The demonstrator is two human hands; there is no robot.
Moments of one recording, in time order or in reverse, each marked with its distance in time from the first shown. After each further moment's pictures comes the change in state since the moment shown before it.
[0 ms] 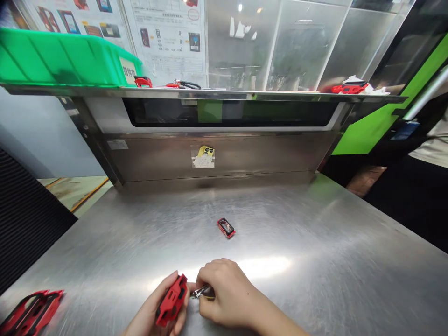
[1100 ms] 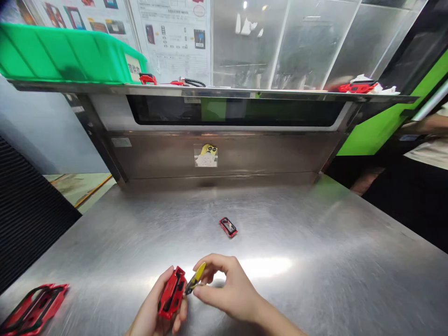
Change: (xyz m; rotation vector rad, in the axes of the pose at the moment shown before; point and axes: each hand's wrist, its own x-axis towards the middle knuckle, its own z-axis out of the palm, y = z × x) left_hand -0.009 0.001 0.007 -0.025 0.154 0.087; right_hand 0.000 -0.010 -0.004 0.868 0.202 0.118
